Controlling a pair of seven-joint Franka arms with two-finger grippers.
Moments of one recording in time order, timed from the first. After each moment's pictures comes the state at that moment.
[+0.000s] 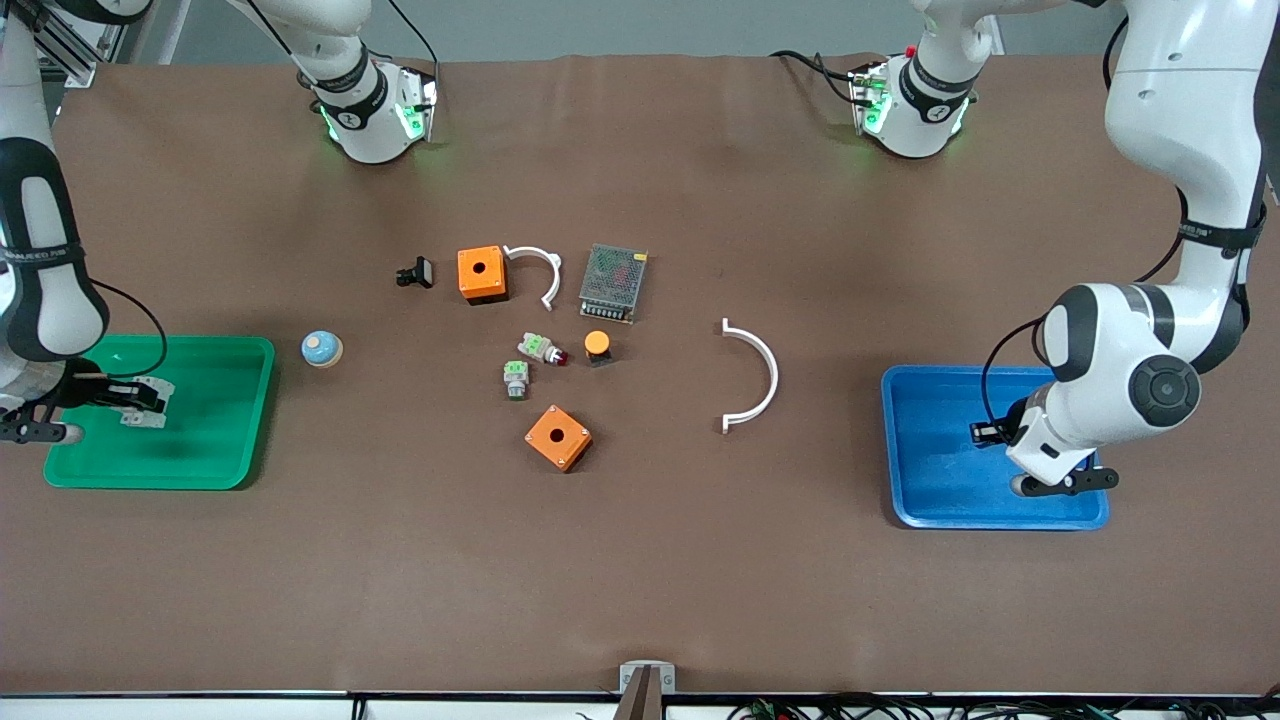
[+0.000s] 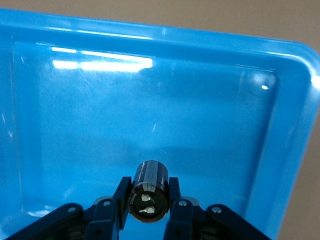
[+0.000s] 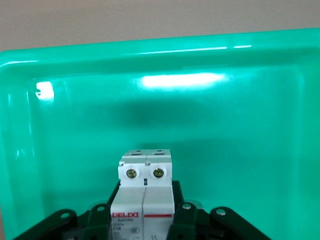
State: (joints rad) left arm 0.07 0.58 -0.08 -1.73 0.09 2.22 -0.16; right arm -0.37 0.56 -0.09 -1.82 0.14 2.34 -0.50
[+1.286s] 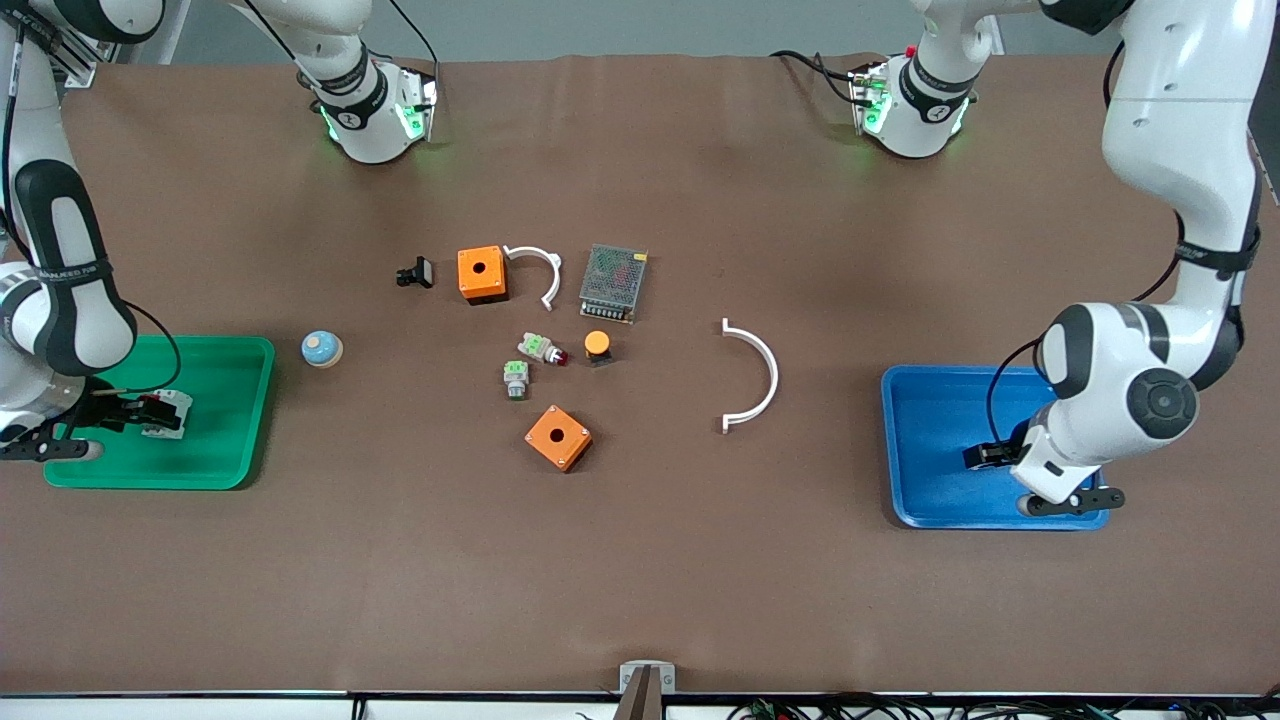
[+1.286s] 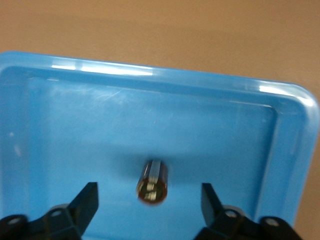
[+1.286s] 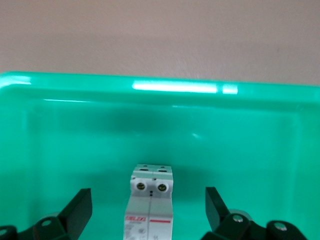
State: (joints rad) left arm 0.07 0.57 -0.09 -1.68 0.10 2.21 -0.16; right arm -0.34 0.59 -0.09 -1.75 0.08 2.35 -0.52
